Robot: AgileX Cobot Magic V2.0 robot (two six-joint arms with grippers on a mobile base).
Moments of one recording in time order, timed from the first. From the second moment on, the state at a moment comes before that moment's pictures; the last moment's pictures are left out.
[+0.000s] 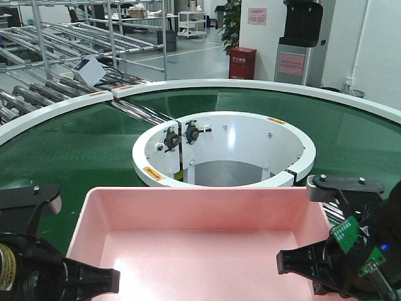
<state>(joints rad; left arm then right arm) -0.67 1.19 -1.07 0.23 0.95 -0.77 0.48 1.33 -1.19 -0.17 1.09 0.56</state>
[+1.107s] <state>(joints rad) -0.67 1.18 -1.07 0.23 0.95 -0.77 0.48 1.33 -1.19 -0.17 1.09 0.56</state>
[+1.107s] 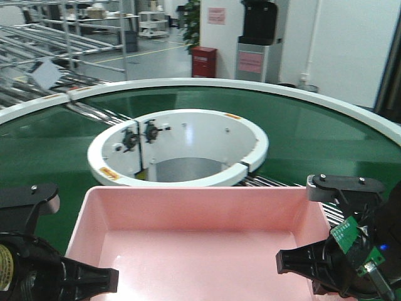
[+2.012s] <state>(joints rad) -0.67 1.18 -1.07 0.23 0.95 -0.78 0.48 1.33 -1.19 -0.17 1.09 0.56</state>
